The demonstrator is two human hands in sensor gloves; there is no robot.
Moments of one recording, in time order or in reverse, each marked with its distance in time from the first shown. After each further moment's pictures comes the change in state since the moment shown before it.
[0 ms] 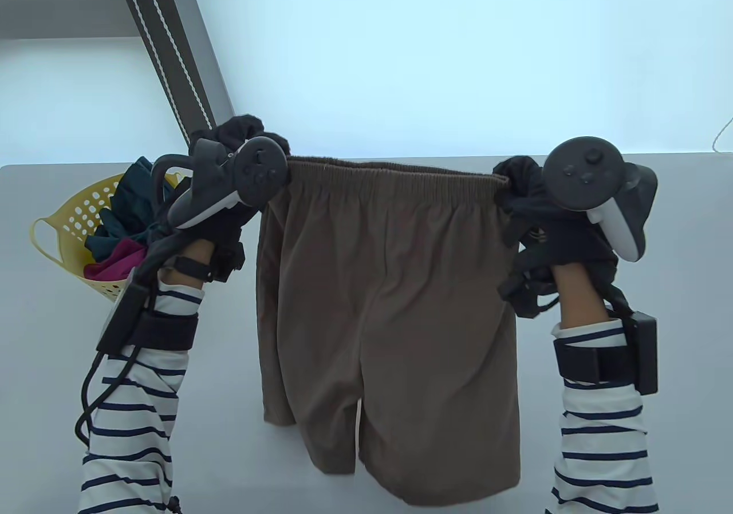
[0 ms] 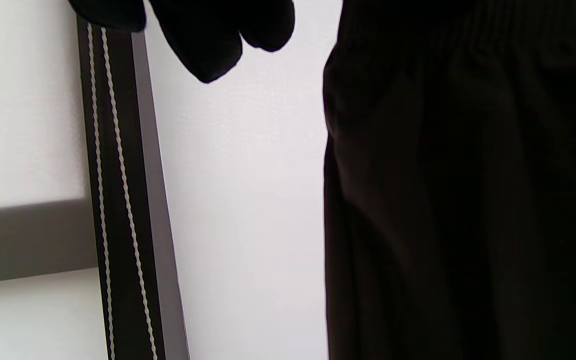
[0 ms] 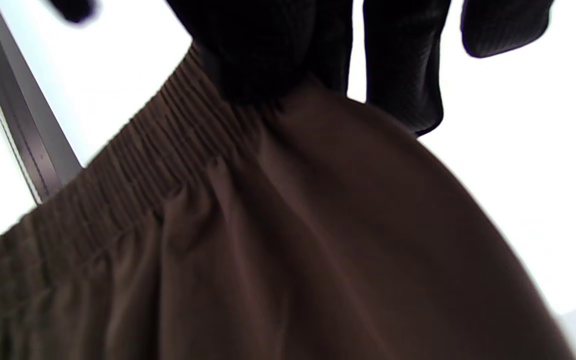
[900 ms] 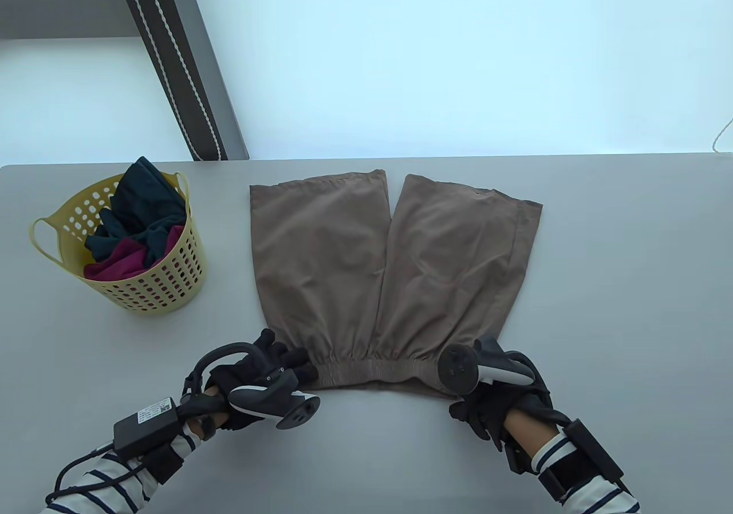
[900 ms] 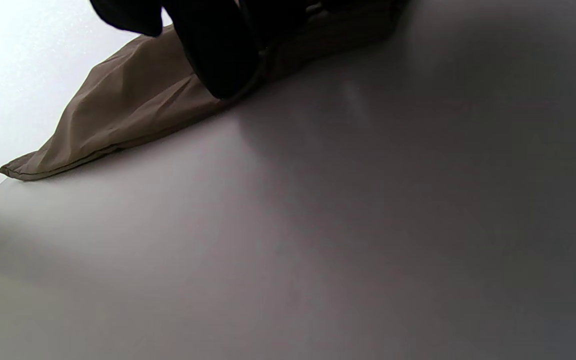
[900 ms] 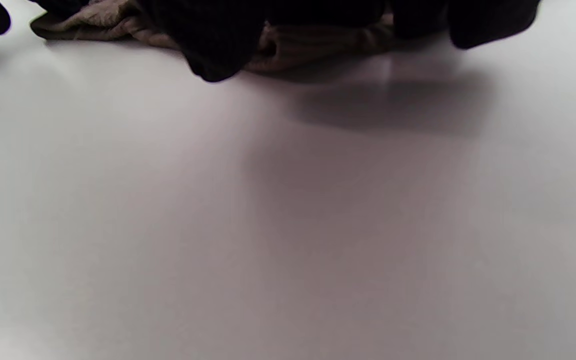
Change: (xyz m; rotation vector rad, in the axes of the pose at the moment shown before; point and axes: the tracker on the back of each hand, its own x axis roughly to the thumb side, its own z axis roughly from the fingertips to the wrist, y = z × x) left_hand 0.044 -0.232 0.240 -0.584 -0.881 -0.383; right_hand -0.100 0.211 0.213 1.226 -0.422 0.386
